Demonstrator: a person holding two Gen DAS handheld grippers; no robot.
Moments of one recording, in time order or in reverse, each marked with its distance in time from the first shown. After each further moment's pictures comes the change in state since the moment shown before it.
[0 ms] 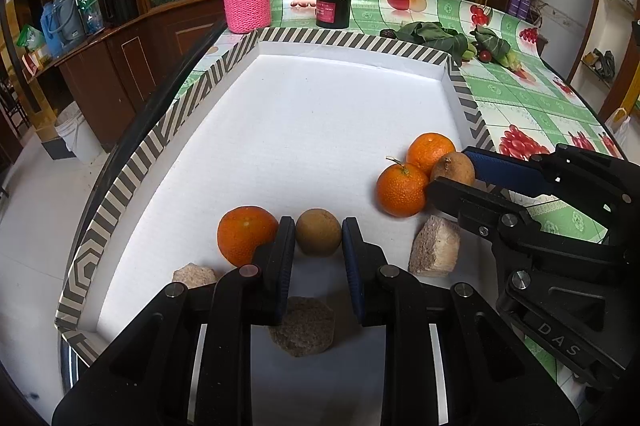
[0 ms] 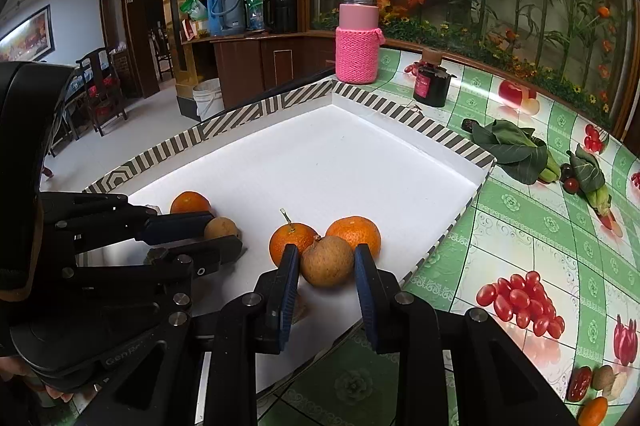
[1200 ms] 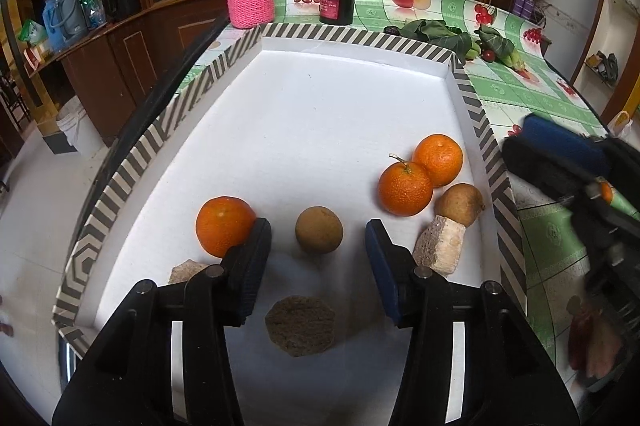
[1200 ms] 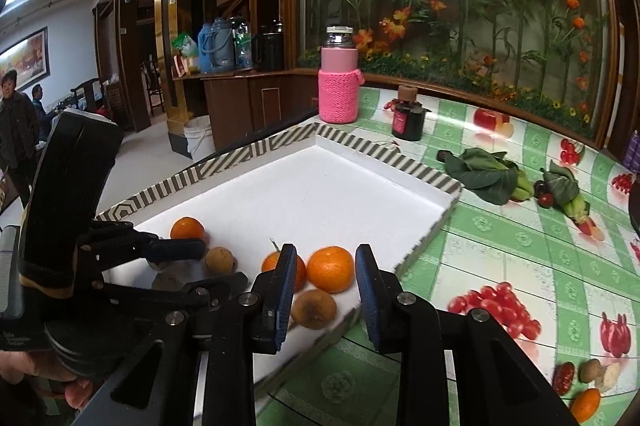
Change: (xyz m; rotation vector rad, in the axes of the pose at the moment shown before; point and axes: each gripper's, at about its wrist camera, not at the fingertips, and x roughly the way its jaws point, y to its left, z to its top) left arm 0.000 -0.001 0.000 -0.009 0.008 0.014; right arm -0.038 -0.010 -0.004 0.041 -0.143 -0.047
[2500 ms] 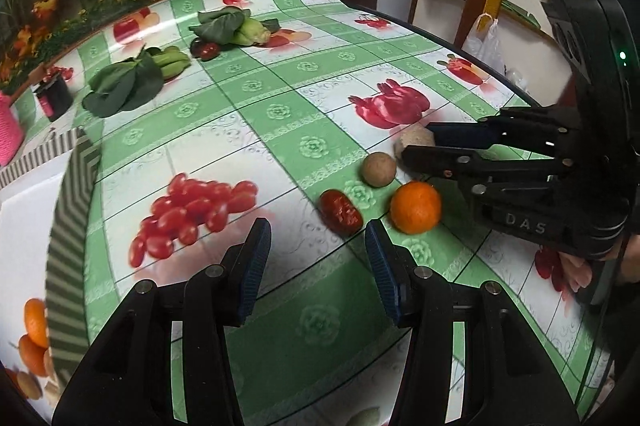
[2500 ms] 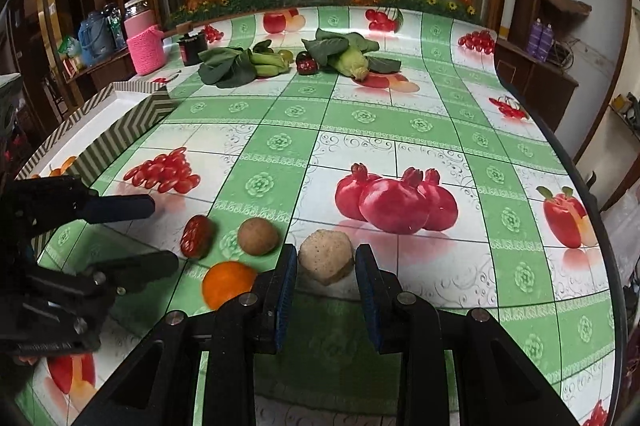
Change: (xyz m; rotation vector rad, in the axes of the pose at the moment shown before) left arm 0.027 -0.248 0.030 0.436 0.014 -0.419; right arm -0.073 -0.235 -0.096 0.259 0.249 -0.260
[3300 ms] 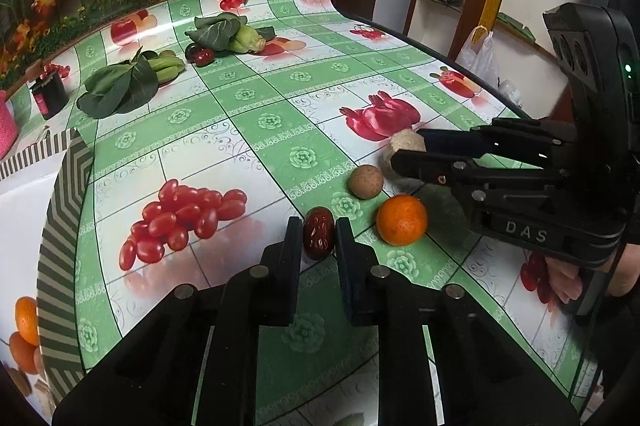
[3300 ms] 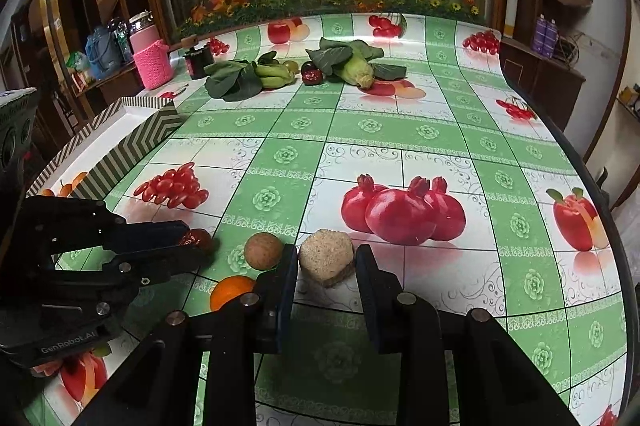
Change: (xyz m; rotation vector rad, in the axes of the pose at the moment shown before) left arm -0.005 0.000 0.000 -0.032 -0.033 -0.033; right arm -0.008 -0.002 0.001 0.017 -0.051 0.055
